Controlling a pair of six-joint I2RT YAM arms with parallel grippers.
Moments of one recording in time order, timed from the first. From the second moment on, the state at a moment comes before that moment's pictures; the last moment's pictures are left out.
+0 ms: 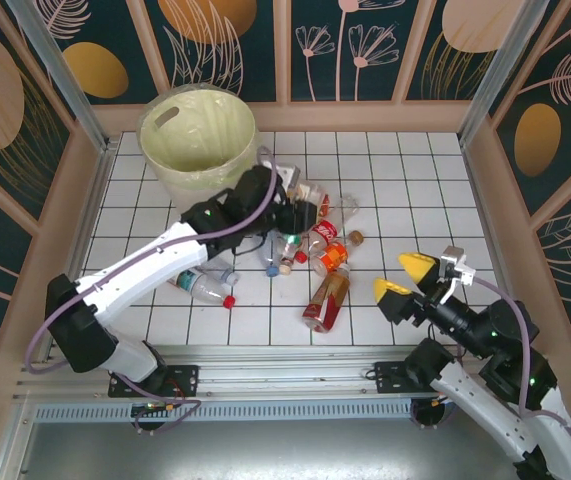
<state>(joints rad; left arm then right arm) -0.83 1.50 1.44 -0.51 0.01 -0.54 0.76 0.11 0.71 -0.56 -0.10 0.44</state>
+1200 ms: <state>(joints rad) -0.31 1.81 1.96 -0.76 -0.05 -0.32 0.76 0.10 0.69 -0.56 -0.02 0.45</state>
